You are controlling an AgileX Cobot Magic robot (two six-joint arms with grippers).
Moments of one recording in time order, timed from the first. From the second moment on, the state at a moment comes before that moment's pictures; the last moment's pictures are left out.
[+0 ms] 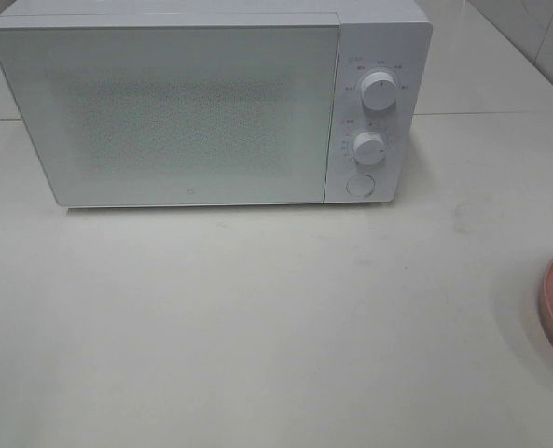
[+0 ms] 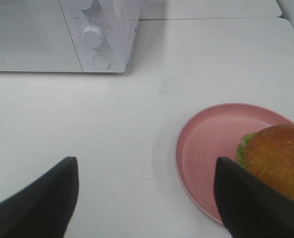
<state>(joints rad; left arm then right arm) -0.03 0.05 -0.52 -0.15 1.07 0.04 0.07 0.00 -0.50 0.06 0.99 0.03</state>
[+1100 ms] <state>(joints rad) -0.03 0.05 -0.52 -0.15 1.07 0.04 0.07 0.43 -0.53 0.06 0.64 0.03</state>
